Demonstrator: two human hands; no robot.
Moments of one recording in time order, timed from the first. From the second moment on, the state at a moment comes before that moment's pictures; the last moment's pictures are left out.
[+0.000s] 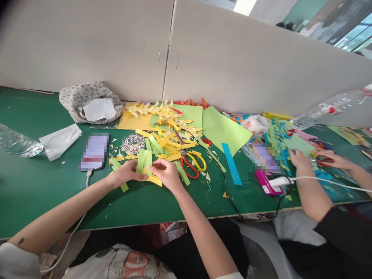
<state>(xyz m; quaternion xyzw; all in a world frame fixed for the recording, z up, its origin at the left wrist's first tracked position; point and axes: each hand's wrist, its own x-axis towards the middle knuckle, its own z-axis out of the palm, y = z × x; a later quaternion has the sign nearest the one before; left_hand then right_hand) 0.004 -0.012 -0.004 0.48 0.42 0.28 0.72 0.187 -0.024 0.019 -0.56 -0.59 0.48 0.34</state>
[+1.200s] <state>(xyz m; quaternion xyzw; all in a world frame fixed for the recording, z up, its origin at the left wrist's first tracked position) 0.002 -0.011 0.002 0.46 0.50 0.36 0.64 0.190 -0.022 0.023 -0.55 -0.52 0.51 0.41</state>
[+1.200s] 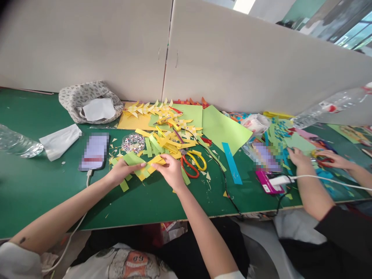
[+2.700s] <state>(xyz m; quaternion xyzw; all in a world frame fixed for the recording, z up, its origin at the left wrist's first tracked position) 0.002 -0.011 0.006 0.49 0.46 0.35 0.65 0.191 -0.023 0.023 -0.61 -0.55 0.44 0.36</state>
